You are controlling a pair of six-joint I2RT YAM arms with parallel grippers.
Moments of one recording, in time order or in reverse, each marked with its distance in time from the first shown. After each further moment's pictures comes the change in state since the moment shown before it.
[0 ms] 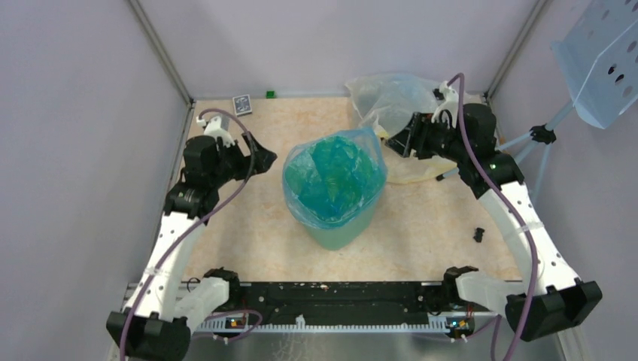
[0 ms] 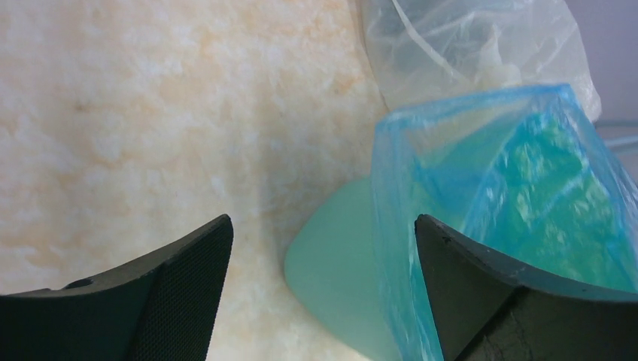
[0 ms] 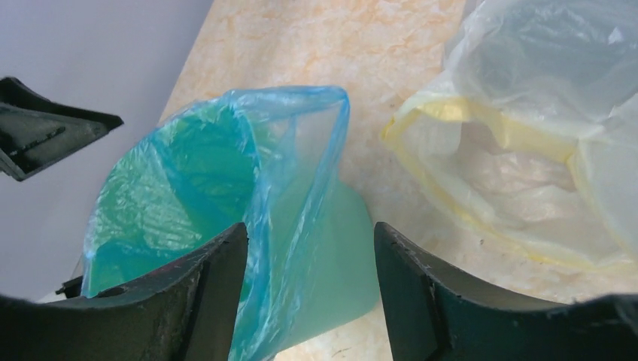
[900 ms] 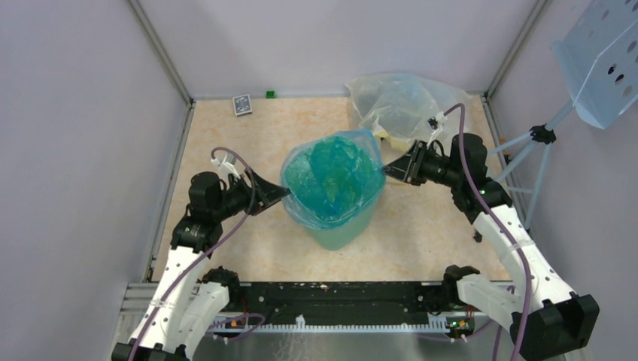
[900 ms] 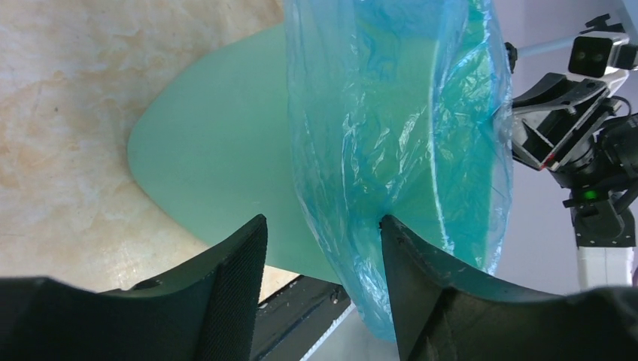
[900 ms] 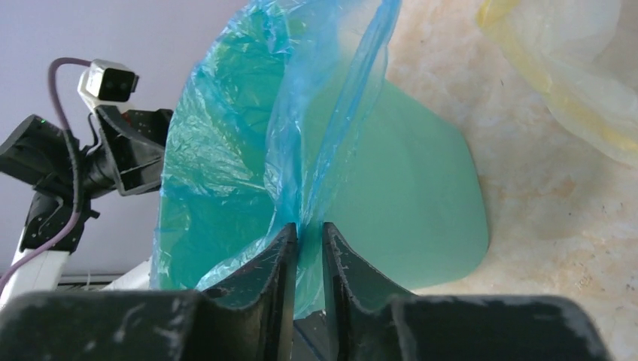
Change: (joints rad) left arm 0.000 -0.315 -0.378 0.094 0.373 -0.414; right arm 0.000 -0.179 -0.370 0.211 -0.204 0.290
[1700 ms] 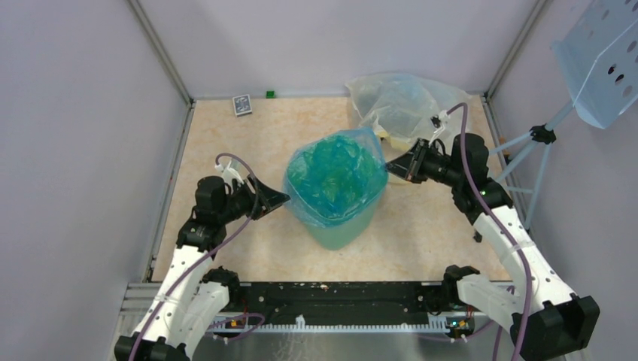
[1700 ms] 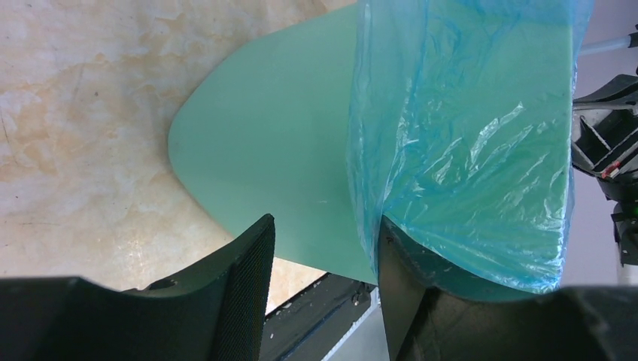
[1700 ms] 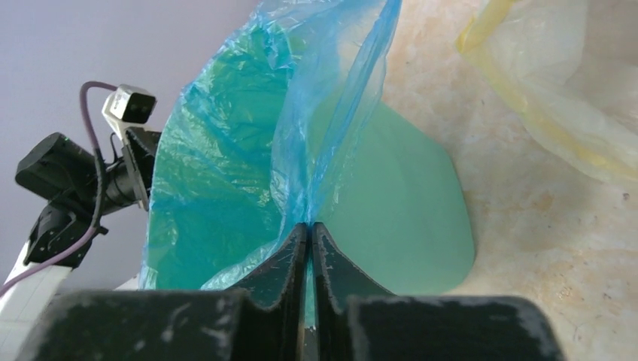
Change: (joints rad) left arm 0.000 0.016 -0.096 0.043 -0.025 0.023; right arm 0.000 -0.006 -0.017 0.061 0.019 0.006
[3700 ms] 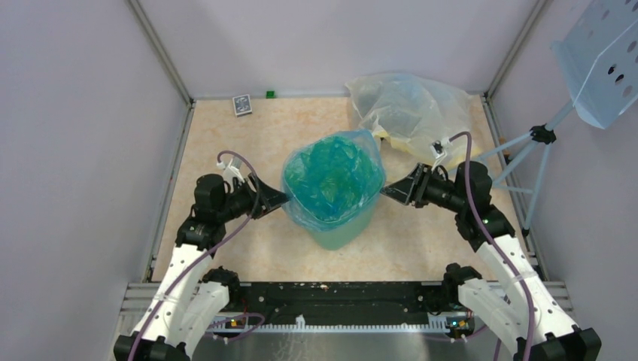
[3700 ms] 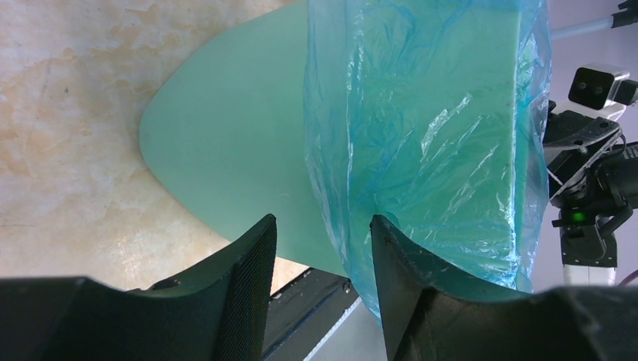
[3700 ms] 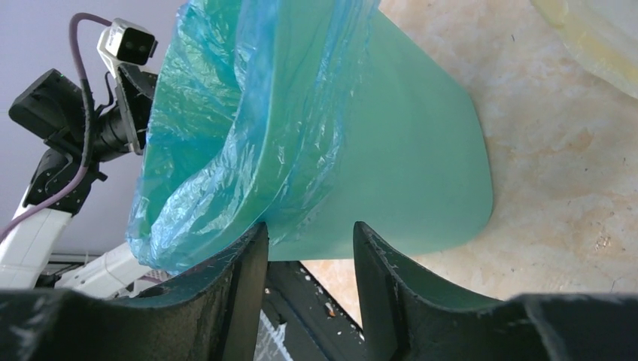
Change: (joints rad) left arm 0.000 0.010 0.026 -0.006 0.051 0.003; right arm 0.000 -0.214 -0.211 -0.003 -0.048 0.033
